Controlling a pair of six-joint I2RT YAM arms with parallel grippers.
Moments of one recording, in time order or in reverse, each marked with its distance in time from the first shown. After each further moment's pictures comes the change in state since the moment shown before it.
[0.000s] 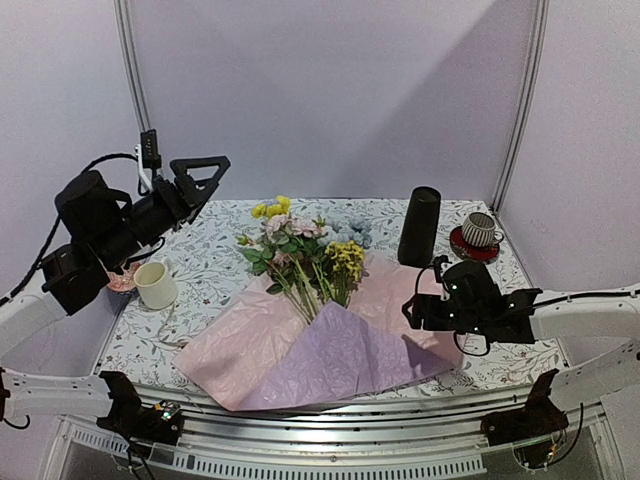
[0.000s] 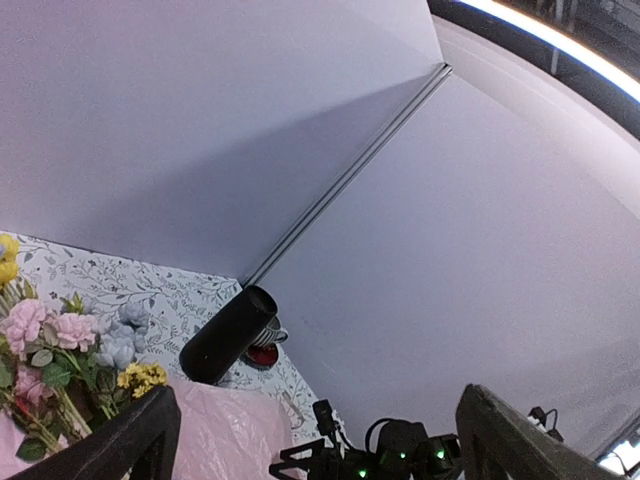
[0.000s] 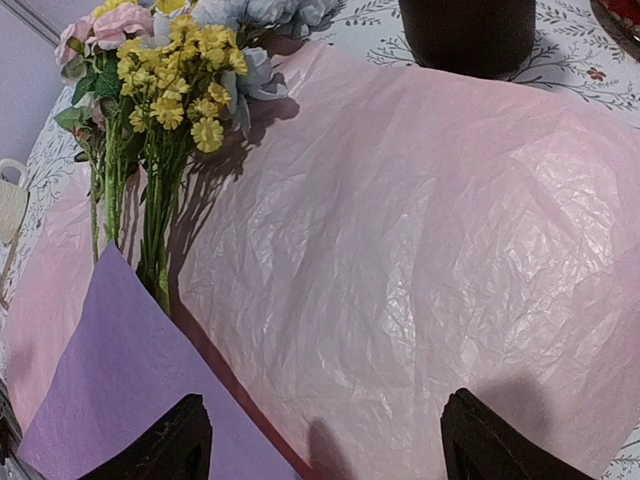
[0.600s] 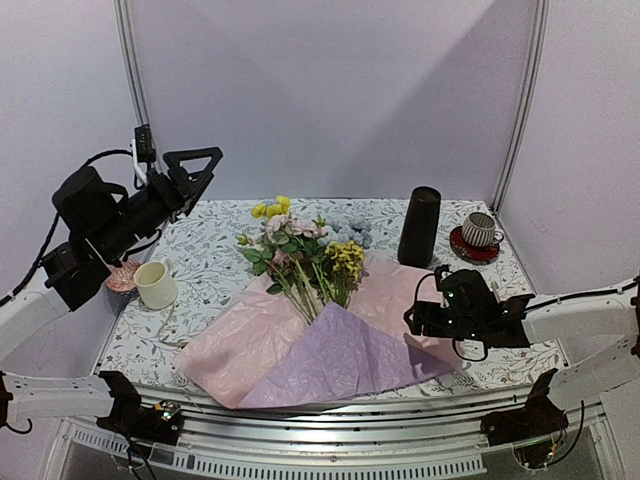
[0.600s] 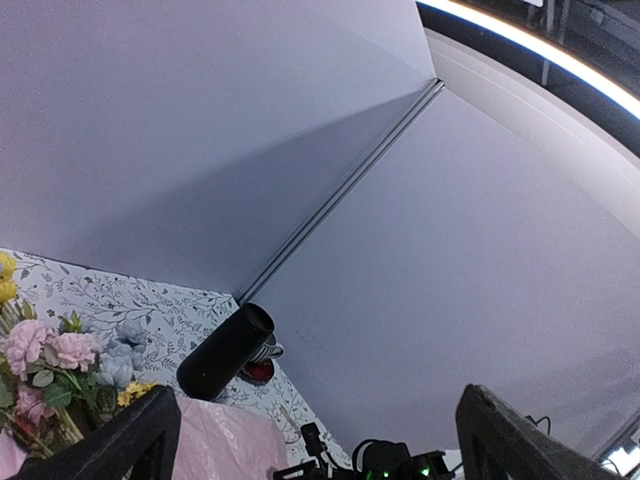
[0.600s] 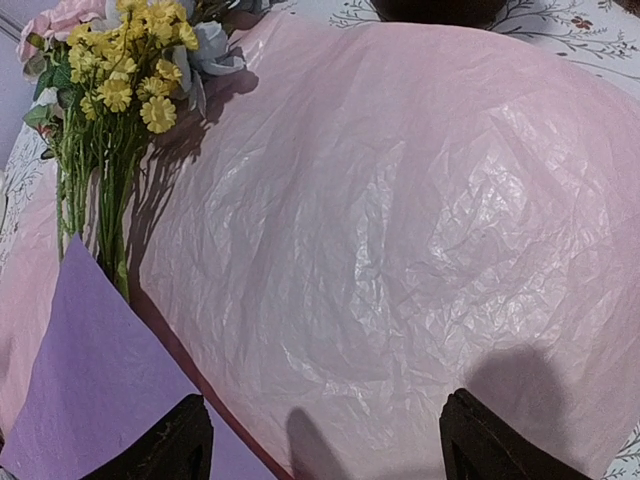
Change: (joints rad) left arm 0.091 0.007 0.002 0.060 0.082 -0.019; right arm -0.024 0.059 -0.057 0.066 -0.008 0.049
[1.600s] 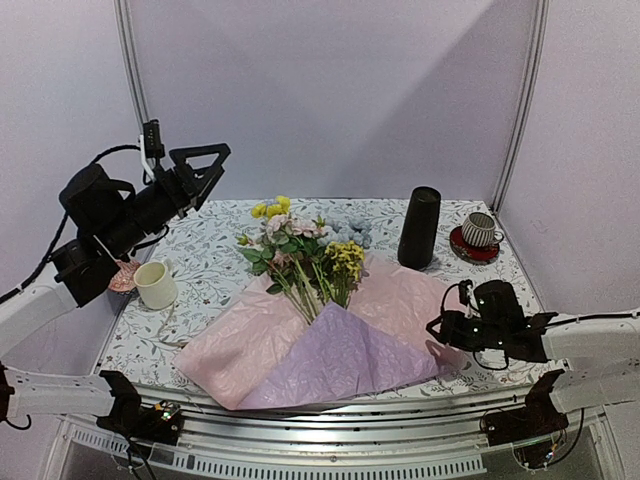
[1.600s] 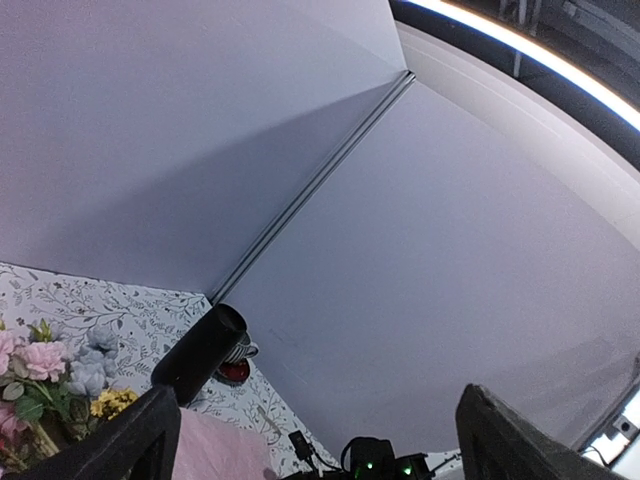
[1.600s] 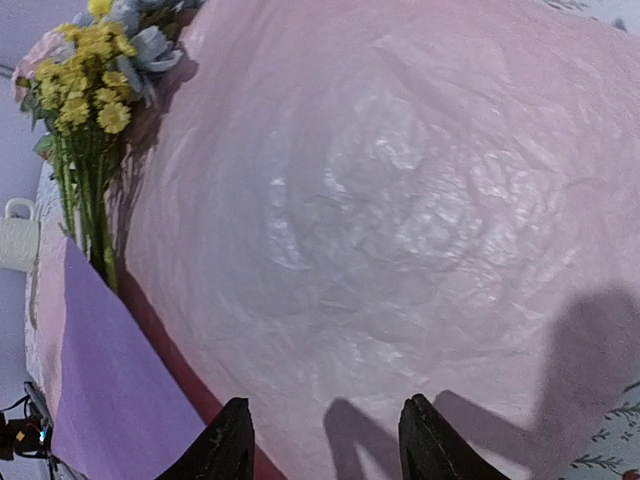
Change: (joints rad) left arm 0.001 0.051 0.000 0.100 0.061 -0.016; right arm -0.188 -0.180 -0.218 0.067 -0.233 0.084
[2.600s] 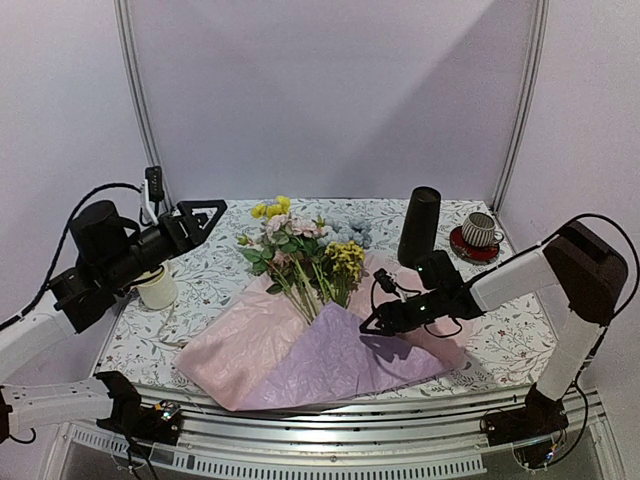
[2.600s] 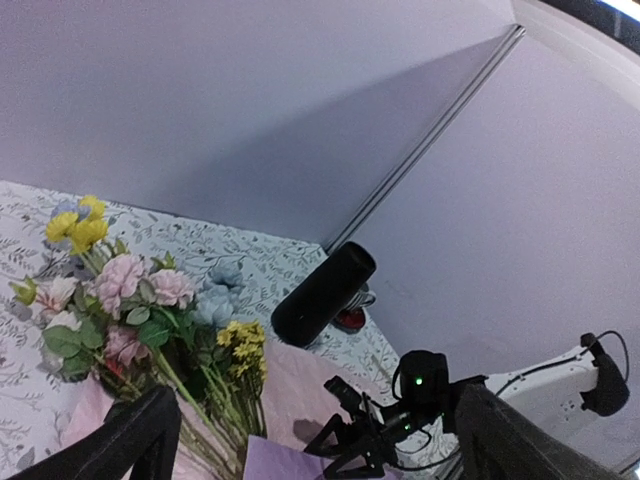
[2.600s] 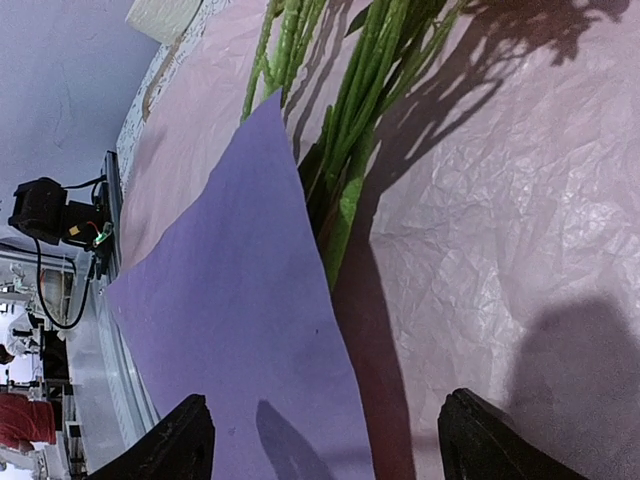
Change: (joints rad) left arm 0.043 -0.137 -0.180 -0.180 -0.086 0.135; right arm 0.035 0.647 0.455 0.141 -0.636 -0.433
